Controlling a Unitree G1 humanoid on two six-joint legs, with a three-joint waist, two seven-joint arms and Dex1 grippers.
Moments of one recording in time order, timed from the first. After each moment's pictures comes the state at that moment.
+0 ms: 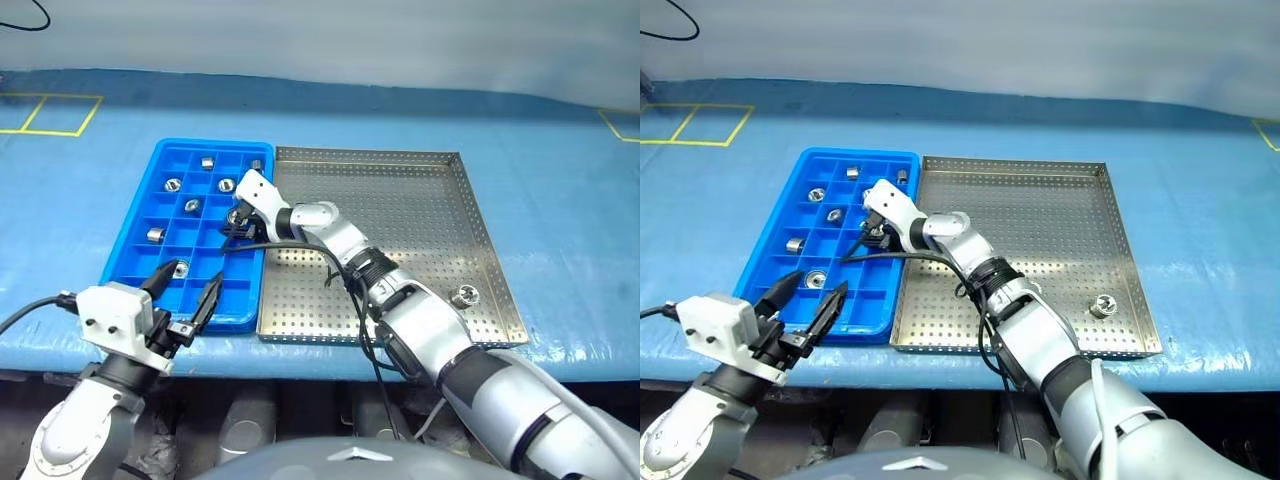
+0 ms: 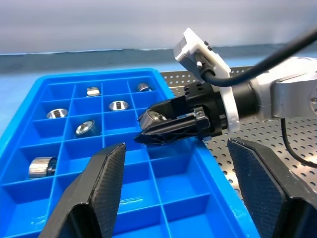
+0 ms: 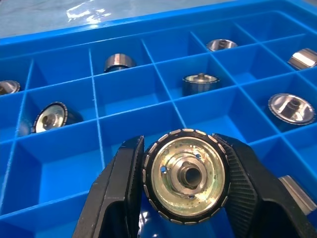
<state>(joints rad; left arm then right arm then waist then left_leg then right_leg) 0.60 0.41 0.21 -1.01 -0.53 0.44 -0.16 -1.03 0.15 0.31 1.04 0.05 0.05 0.69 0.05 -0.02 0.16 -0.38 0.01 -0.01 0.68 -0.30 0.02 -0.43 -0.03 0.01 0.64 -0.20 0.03</state>
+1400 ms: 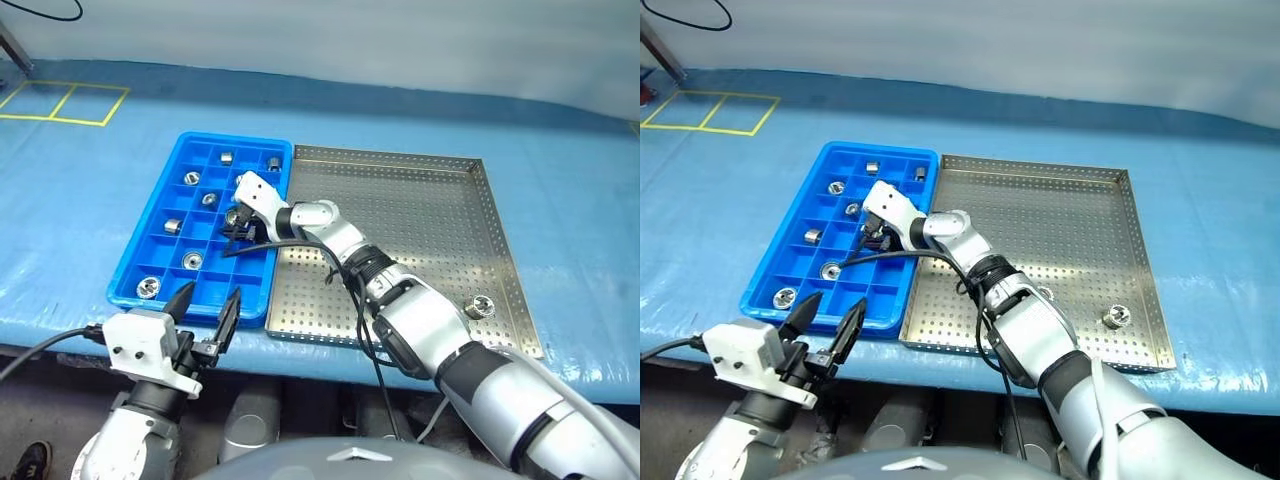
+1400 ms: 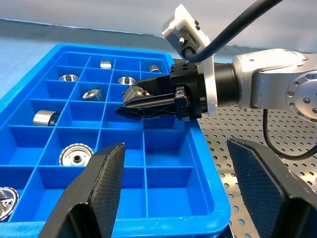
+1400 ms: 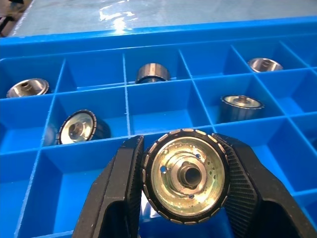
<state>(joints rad) 0.76 0.42 -0.07 -1.01 -0.44 0.25 0.04 -1.06 0.16 0.32 1.10 0.02 -0.04 0.77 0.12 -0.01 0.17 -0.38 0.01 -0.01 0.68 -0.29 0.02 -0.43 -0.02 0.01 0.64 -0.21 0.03</state>
